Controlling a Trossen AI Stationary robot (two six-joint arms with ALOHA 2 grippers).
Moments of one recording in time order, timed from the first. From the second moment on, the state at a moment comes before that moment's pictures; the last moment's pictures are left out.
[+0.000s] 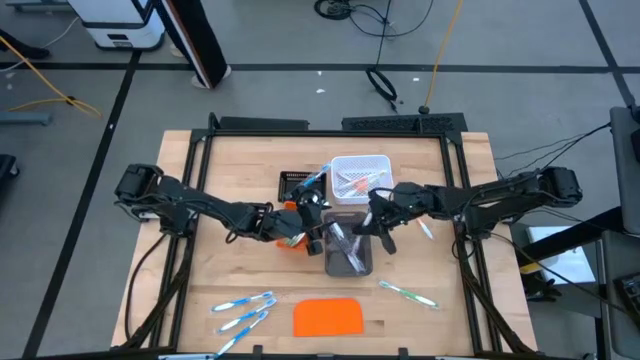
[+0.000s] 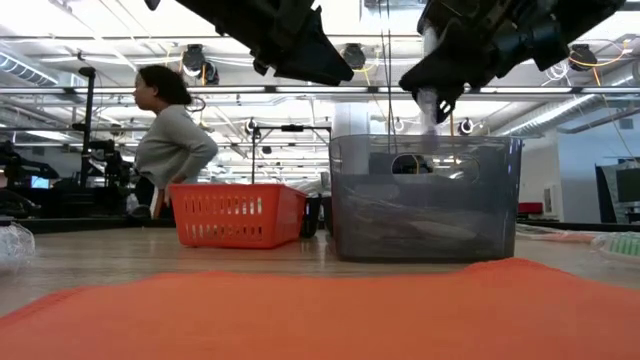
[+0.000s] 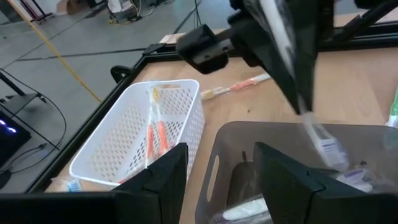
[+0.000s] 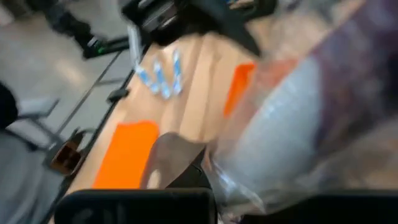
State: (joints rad) left arm -0.20 1.62 1.03 0.17 -0.53 0.01; right arm 0.00 1.22 0.60 0.23 -0.30 0.23
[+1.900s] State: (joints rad) left arm -0.12 1.62 1.03 0.10 -0.53 -0.02; right arm 0.06 1.41 0.67 0.18 -0.36 0.36
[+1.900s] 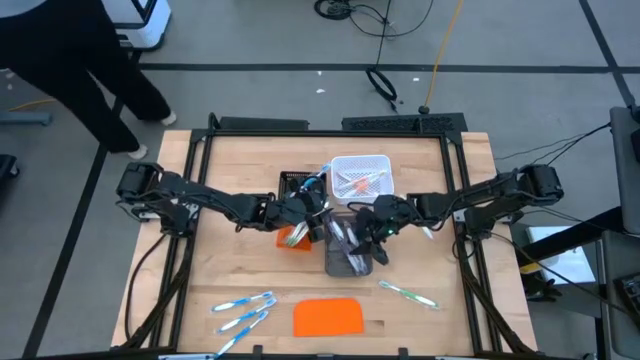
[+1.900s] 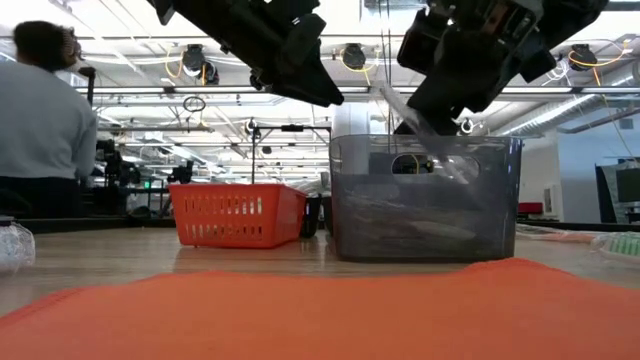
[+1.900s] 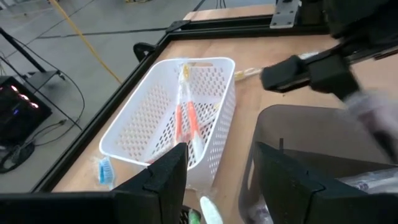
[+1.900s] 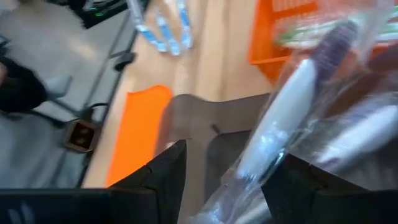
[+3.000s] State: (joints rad) left arm -0.11 1.62 1.03 -0.09 -0.53 -0.15; right arm -0.09 1.06 0.67 -0.40 -0.15 0.26
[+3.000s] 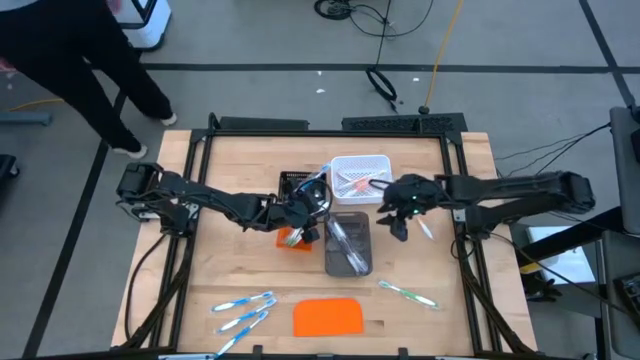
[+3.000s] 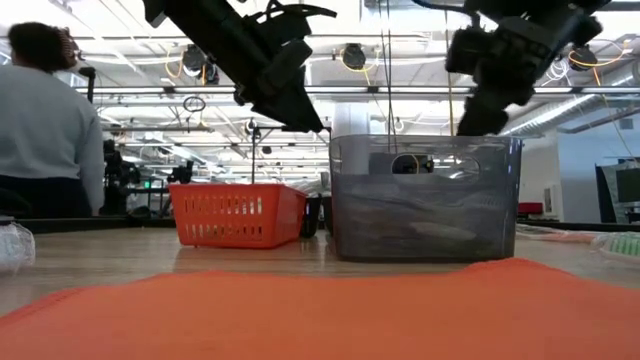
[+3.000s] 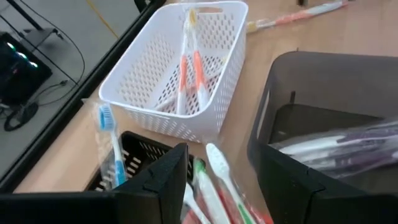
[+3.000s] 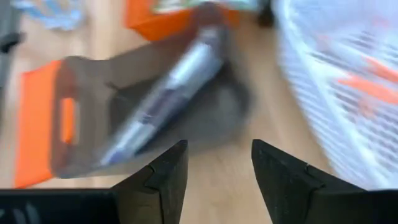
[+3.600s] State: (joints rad) left arm -0.10 1.62 1.03 -0.05 -0.52 -0.14; right arm -0.09 0.93 0.59 -0.87 0.13 0.59
